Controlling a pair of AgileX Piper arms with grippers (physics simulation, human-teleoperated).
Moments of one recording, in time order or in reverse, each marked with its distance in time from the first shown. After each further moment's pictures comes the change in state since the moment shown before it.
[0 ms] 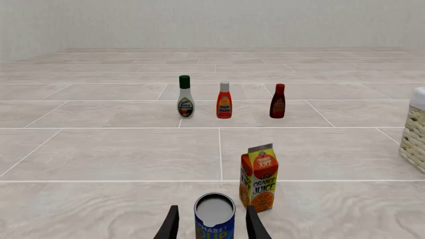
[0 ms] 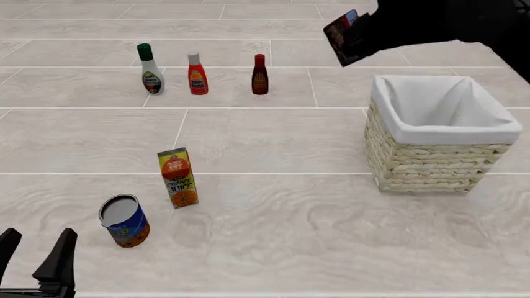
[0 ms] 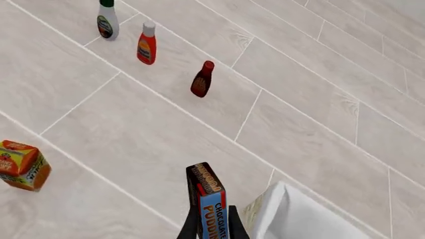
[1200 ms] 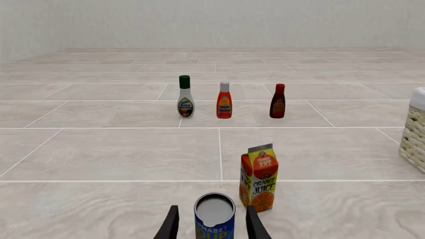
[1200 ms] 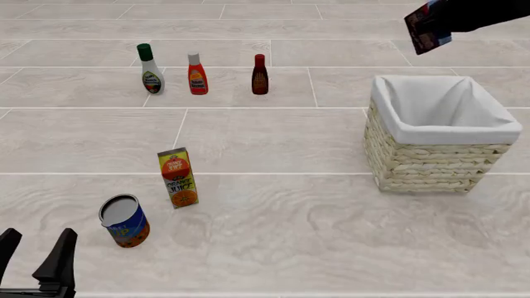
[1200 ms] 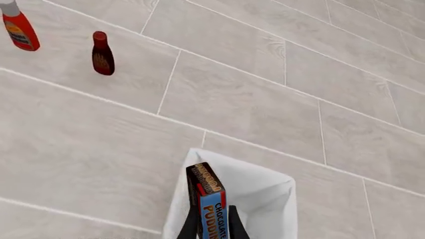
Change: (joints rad) left arm 0.000 0.000 0.000 0.000 0.000; right arm -0.324 0.148 -0.235 0.142 0.000
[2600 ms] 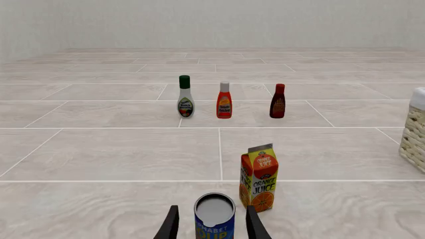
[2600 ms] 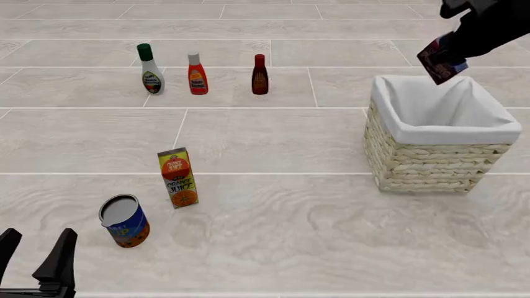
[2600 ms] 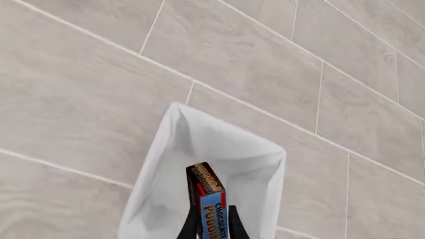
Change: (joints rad) left arm 0.000 0.000 0.000 0.000 0.000; right arm -0.093 0.095 -0.048 0.165 -0.192
